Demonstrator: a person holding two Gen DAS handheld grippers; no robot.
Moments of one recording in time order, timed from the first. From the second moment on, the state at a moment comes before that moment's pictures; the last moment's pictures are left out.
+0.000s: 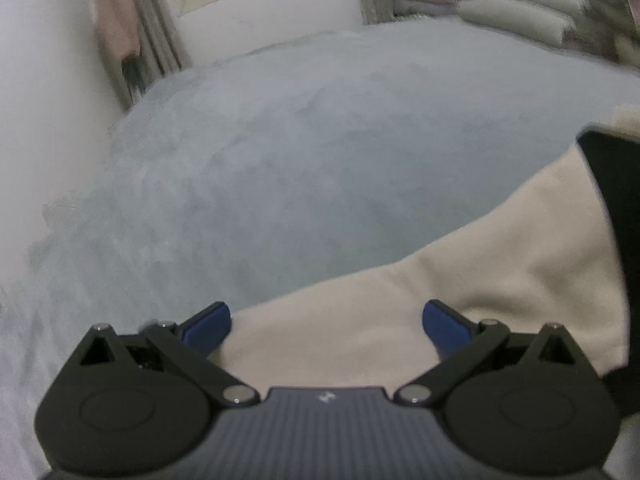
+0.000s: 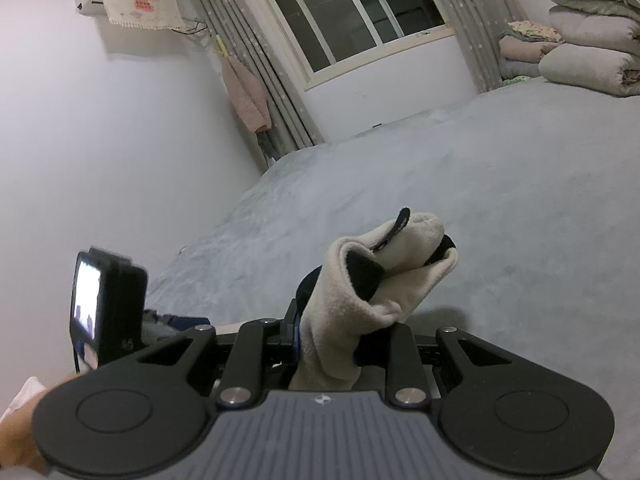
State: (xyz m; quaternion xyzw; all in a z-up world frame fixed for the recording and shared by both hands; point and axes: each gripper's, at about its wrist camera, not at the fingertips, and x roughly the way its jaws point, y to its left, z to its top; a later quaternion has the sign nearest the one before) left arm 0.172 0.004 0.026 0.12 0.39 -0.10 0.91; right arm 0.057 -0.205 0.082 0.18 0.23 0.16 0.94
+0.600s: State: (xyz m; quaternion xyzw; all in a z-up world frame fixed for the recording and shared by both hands) left arm 0.089 0.020 0.022 0.11 0.36 -0.13 0.92; right arm 0.060 -0.206 0.084 0.18 0.24 0.16 0.94
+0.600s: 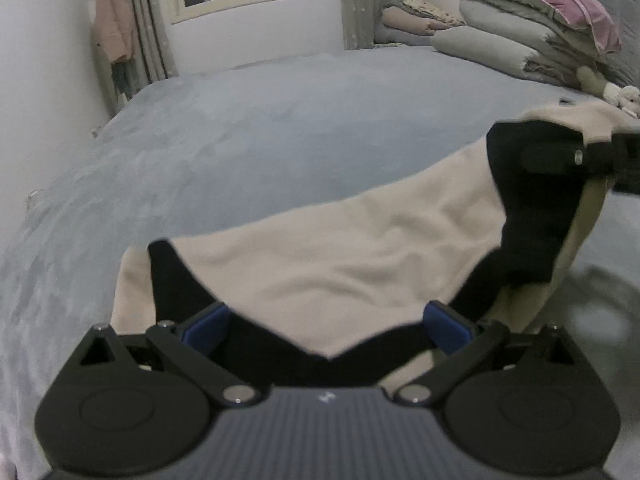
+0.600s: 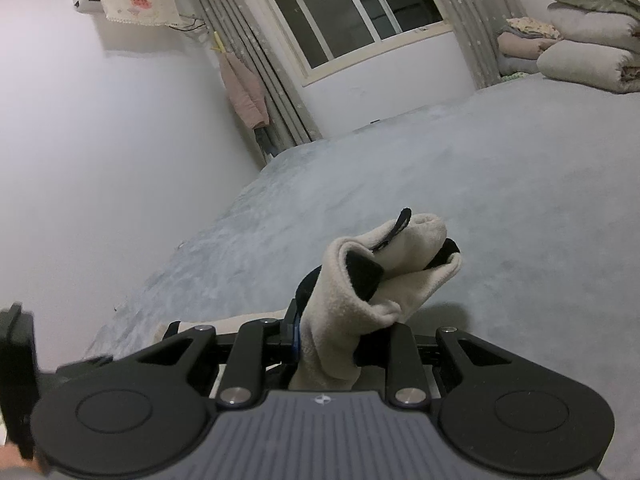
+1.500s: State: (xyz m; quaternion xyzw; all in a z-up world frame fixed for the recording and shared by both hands) left arm 0.059 0.110 0.054 -0.03 0.38 -0.15 0.91; right arm 0.044 -0.190 0.098 0.12 0.19 0.19 0.96
